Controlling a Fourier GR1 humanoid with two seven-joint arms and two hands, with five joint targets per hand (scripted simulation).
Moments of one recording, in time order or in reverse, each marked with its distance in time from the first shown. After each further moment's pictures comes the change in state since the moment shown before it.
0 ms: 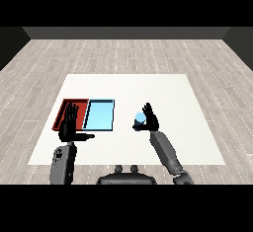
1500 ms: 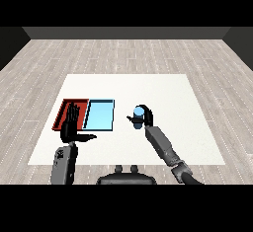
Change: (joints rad) left arm 0.010 -0.013 -0.020 -0.015 -0.024 0.015 0.006; right arm -0.162 -0.010 0.118 0.151 0.025 -0.399 0.025
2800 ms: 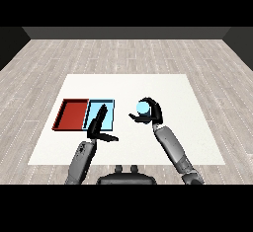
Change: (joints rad) left arm -0.099 -0.064 -0.284 0.182 -0.078 0.092 0.077; right arm 0.129 -0.128 0.051 -0.621 0.350 -0.030 0.350
